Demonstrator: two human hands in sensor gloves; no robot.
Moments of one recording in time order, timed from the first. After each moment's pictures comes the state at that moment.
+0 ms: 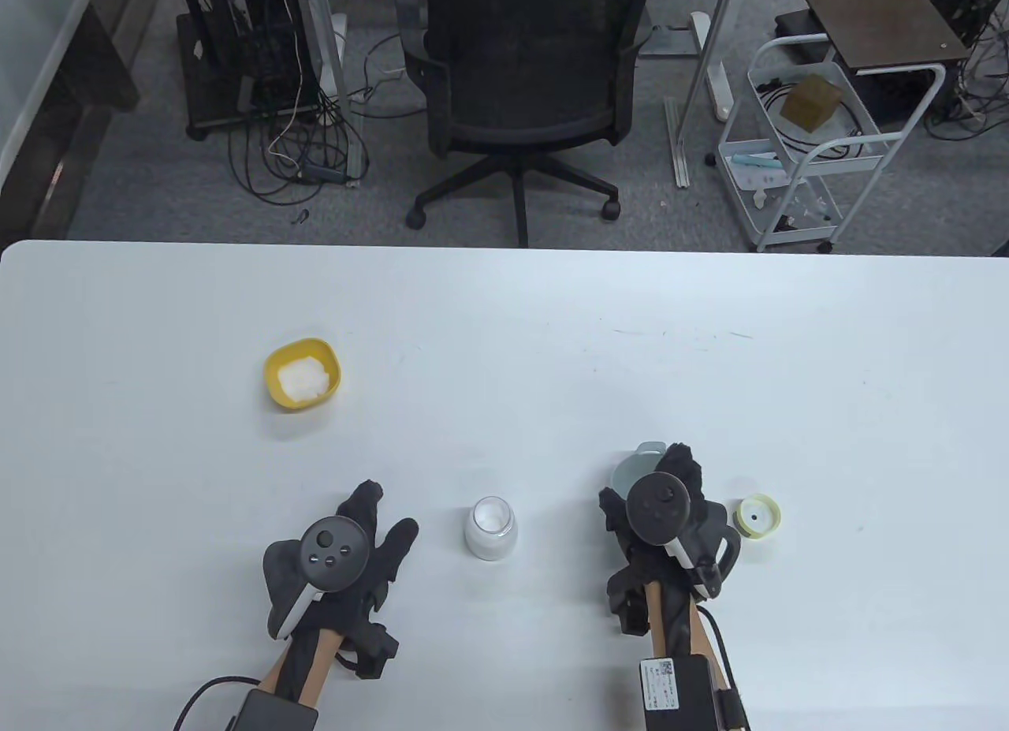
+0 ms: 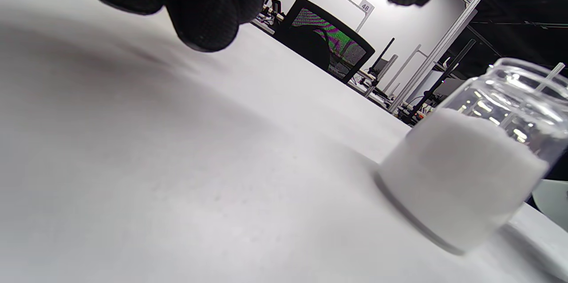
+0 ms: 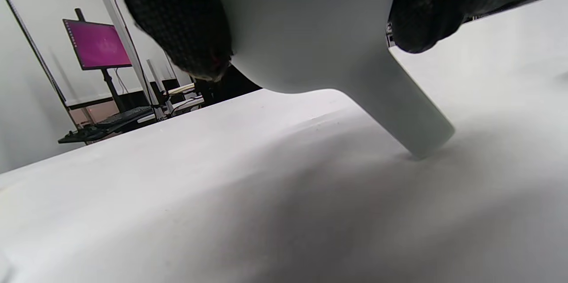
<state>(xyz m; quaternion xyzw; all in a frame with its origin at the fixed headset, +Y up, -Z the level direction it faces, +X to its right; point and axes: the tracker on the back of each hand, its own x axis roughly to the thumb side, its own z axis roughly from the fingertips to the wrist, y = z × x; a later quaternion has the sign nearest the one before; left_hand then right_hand) -0.195 -0.773 -0.172 -0.04 0.00 0.28 0.96 0.159 -0.740 -0.223 -0.05 -0.03 0.99 0.15</state>
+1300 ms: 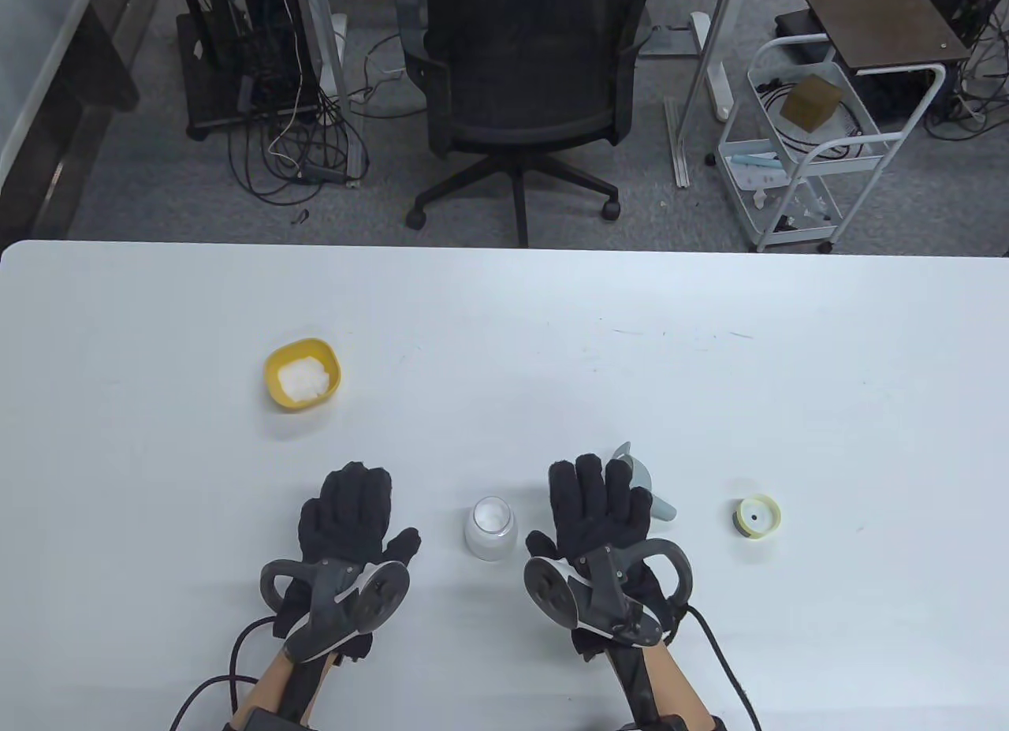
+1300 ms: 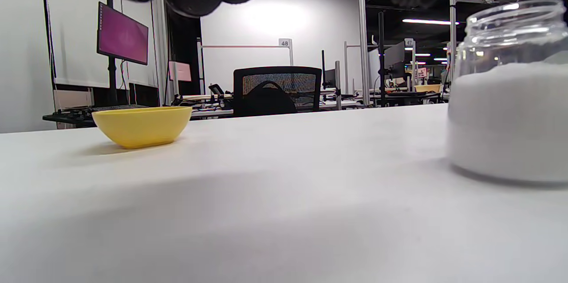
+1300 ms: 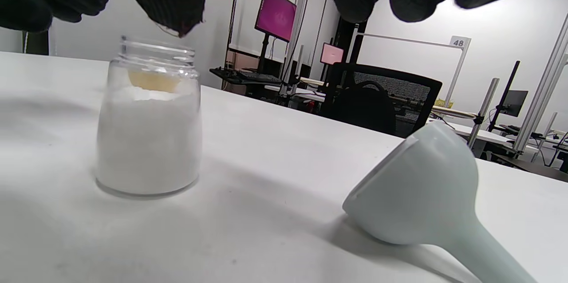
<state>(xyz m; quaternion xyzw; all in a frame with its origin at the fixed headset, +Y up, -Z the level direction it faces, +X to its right) -0.167 -0.739 -0.153 0.09 -0.10 -0.02 0.99 0.079 -0.704 -0.167 0.20 -0.05 0.98 -0.07</state>
